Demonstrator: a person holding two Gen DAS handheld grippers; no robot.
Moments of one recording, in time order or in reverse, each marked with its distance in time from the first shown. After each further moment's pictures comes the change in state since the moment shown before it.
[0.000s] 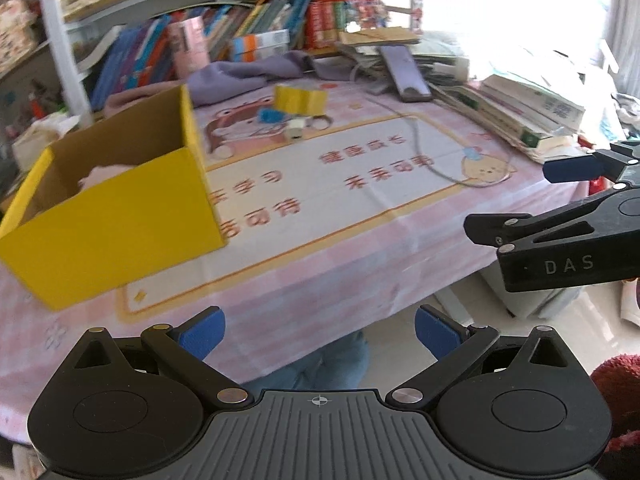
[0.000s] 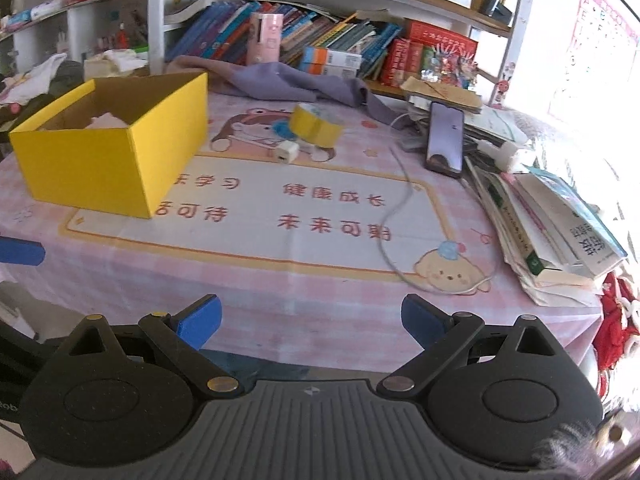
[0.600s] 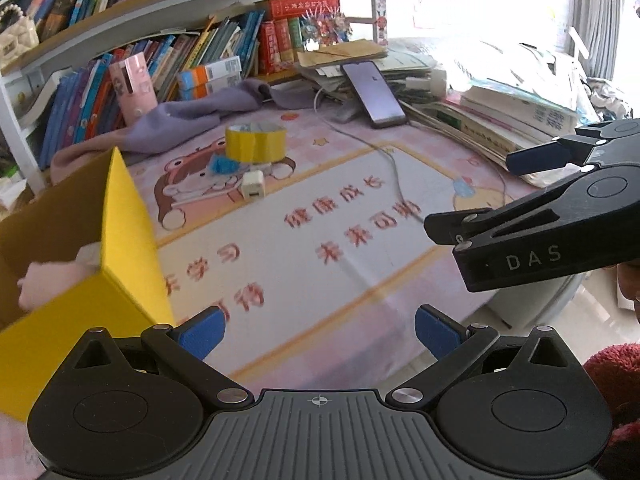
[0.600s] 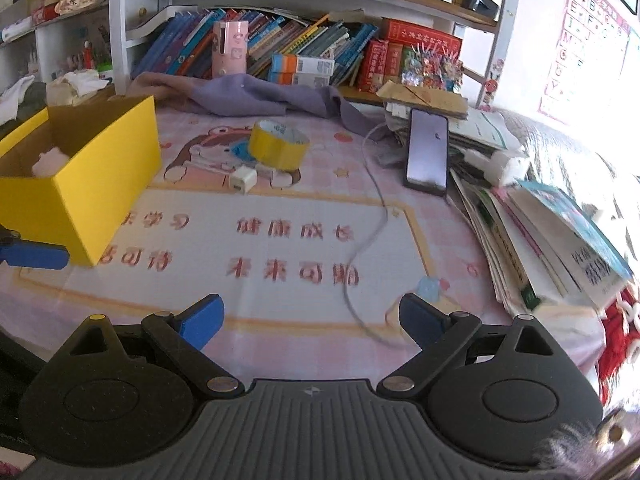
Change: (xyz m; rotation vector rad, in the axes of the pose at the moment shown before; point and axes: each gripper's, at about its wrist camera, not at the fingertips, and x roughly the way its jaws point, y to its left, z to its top) left arm 0.062 -0.011 0.069 0.100 -0.047 -0.047; right arm 0.054 -0.043 0.046 0.035 -0.018 -0.005
